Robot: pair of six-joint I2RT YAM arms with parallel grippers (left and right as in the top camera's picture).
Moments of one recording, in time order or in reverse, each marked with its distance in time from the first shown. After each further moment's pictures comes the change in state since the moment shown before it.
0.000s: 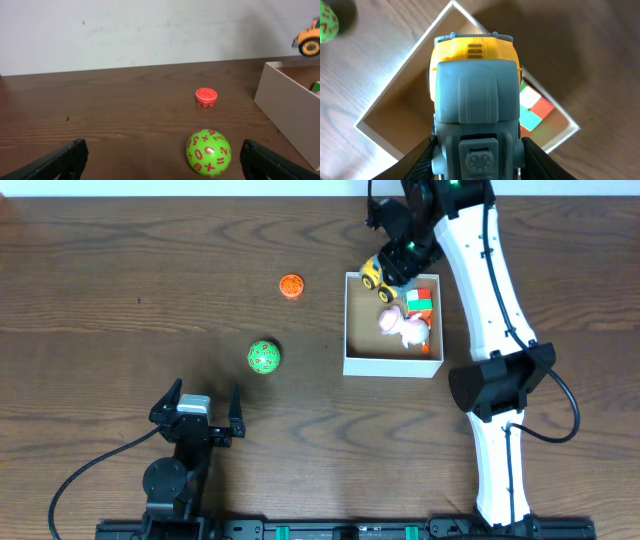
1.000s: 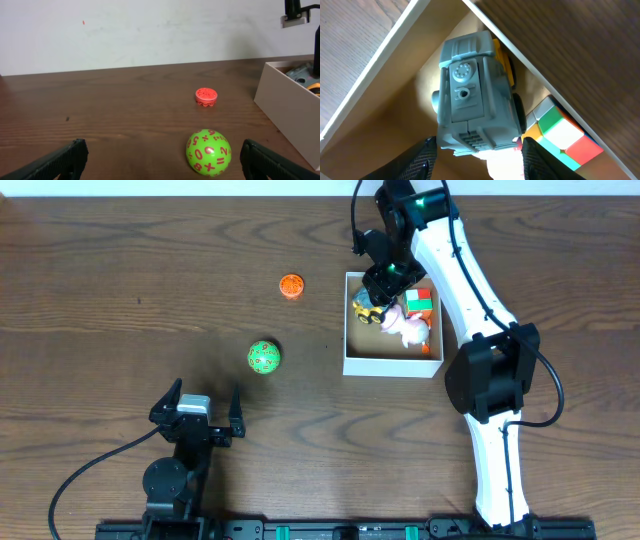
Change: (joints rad) left arm 0.000 0.000 0.000 0.000 0.000 0.000; right arm 0.026 0.000 -0.311 0.240 -0.008 0.004
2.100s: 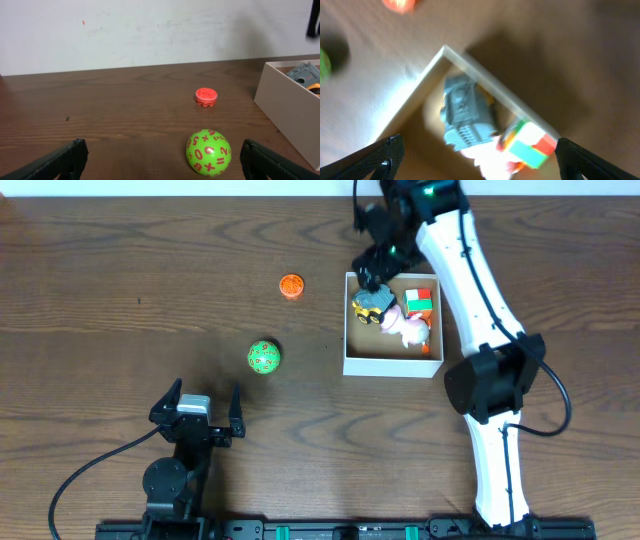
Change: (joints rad) left arm 0.000 0.000 0.000 0.000 0.000 0.000; right arm -0.005 -0.005 0.254 -0.033 0.021 0.099
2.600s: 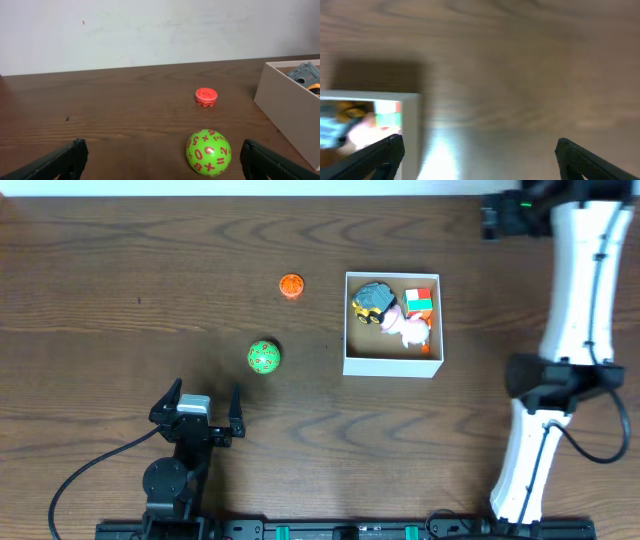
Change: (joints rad) left arm 0.000 0.000 0.000 0.000 0.000 0.000; right arm -0.416 -0.021 0.272 -0.204 0.157 0.212
